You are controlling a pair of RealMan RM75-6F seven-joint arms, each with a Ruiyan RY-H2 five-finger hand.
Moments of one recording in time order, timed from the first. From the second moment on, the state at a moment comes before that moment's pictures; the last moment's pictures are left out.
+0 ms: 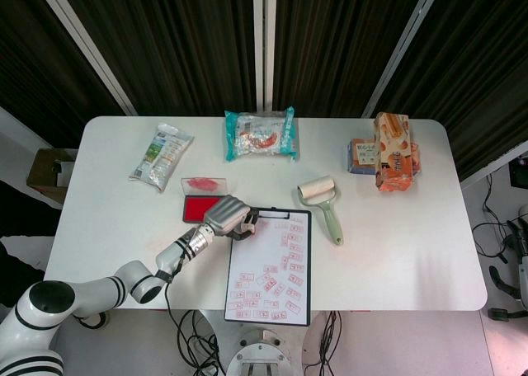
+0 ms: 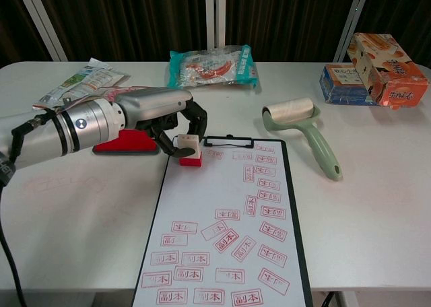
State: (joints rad) left arm -0.90 -1.79 -0.08 -1.06 1.48 0.84 -0.21; right arm -0.01 -1.15 0.08 -1.38 -1.40 1.45 0.15
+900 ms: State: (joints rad) left arm -0.89 -1.83 -0.06 -0.99 1.50 0.85 -0.28; right arm -0.01 -1.16 0.06 -1.37 -1.41 1.43 0.14
